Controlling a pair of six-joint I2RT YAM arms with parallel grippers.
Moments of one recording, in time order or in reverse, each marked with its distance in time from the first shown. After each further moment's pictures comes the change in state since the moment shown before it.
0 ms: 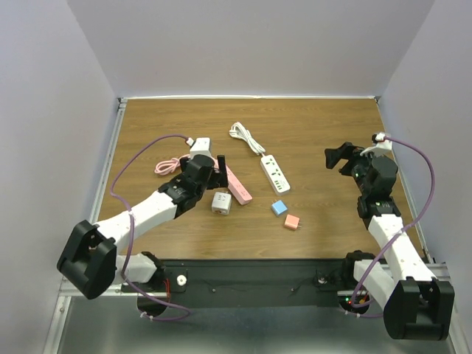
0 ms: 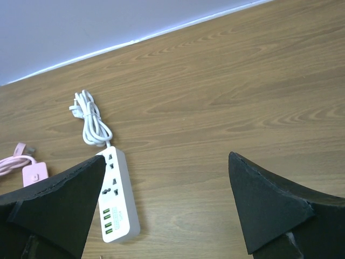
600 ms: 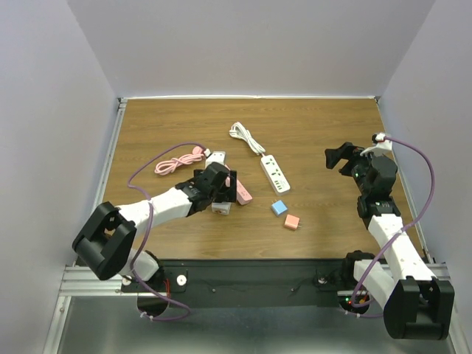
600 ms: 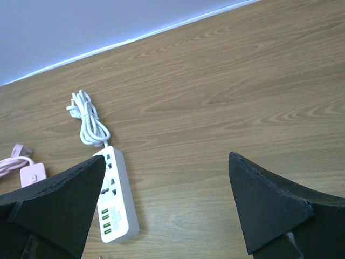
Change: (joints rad) left arm -0.075 0.173 0.008 -0.088 0.079 -0.057; right arm 0.000 0.006 0.000 -0.008 0.011 0.004
